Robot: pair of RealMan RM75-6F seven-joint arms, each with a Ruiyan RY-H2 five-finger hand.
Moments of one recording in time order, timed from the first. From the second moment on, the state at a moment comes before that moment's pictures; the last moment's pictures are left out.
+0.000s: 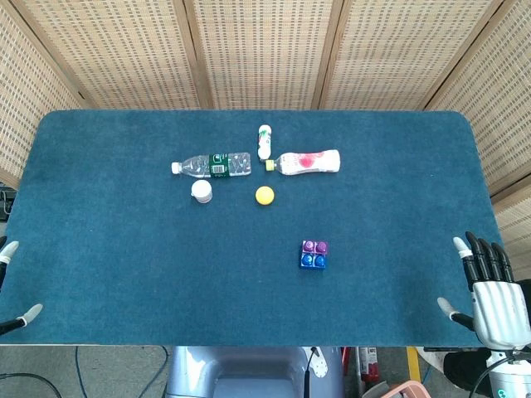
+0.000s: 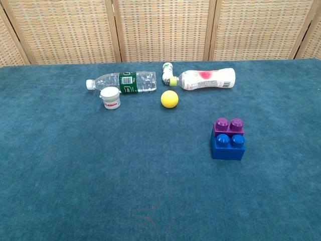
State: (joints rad) left arm 0.03 -1.01 0.00 -1.76 1.59 1.62 0.04; right arm 0.01 -1.06 0.07 -1.88 -1.58 1.60 -0.27
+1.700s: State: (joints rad) left arm -0.04 -1.05 -0.06 -1.76 1.41 1.48 0.14; right arm 0.79 -1.49 0.23 -1.61 -0.78 0.90 -0.53
